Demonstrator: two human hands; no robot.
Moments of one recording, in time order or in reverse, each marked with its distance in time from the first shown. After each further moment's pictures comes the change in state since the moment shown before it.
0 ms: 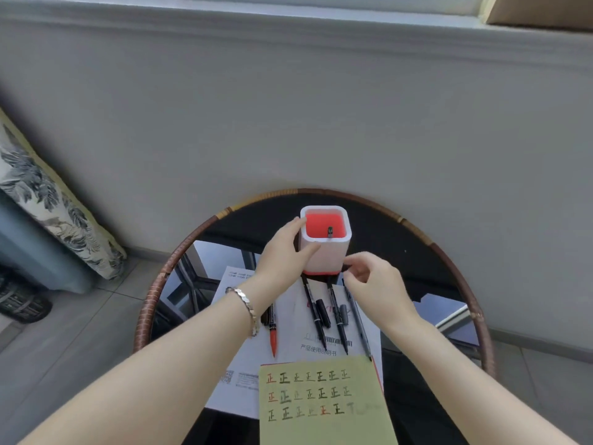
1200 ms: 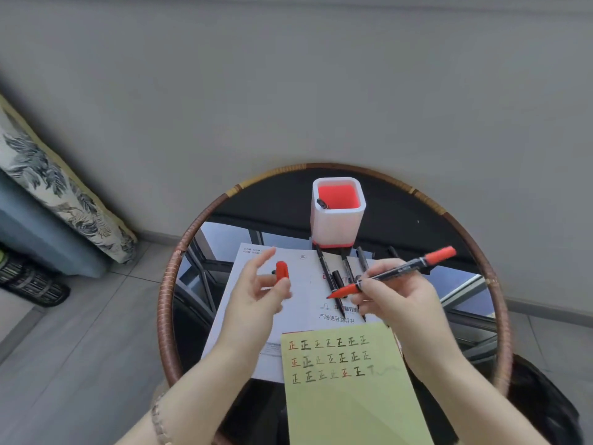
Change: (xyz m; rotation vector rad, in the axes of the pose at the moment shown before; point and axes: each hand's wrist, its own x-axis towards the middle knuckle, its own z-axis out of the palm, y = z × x) left_hand -0.120 -0.007 -0.036 -0.492 0.090 -0.282; right_hand -0.078 -0.034 -0.001 0.770 -0.007 0.239
